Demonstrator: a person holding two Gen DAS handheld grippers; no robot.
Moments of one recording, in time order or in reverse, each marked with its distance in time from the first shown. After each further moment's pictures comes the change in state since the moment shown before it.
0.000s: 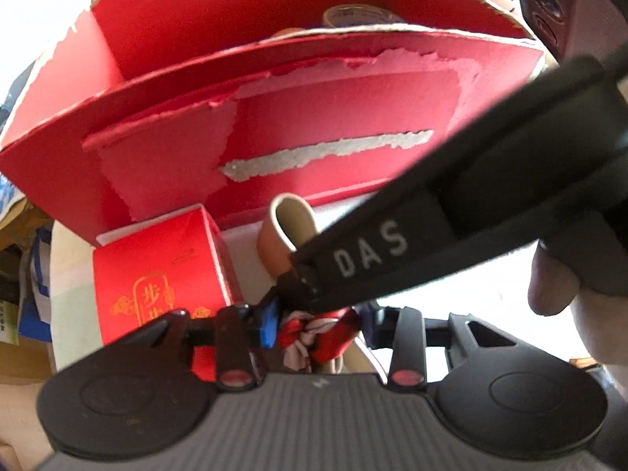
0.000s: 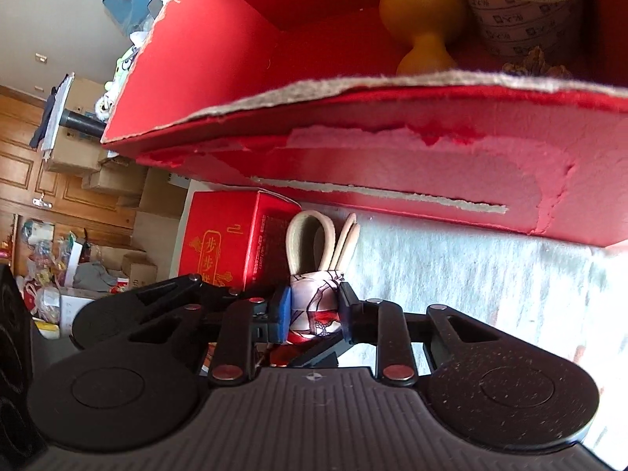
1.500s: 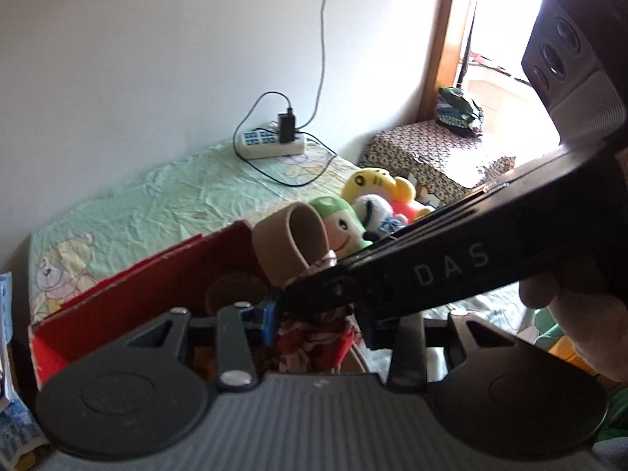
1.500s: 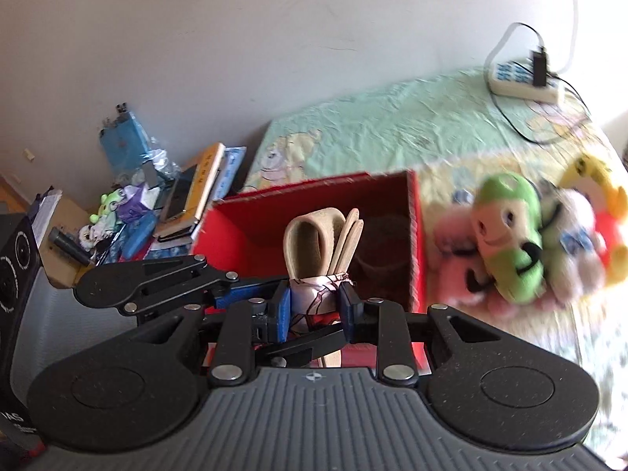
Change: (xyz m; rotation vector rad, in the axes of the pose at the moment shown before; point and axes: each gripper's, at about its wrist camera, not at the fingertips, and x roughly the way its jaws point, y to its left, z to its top) left arm -0.110 -0.042 0.133 0.304 -0.398 -0.276; right arm -0.169 0.036 0.021 -0.037 -0.483 -0.195
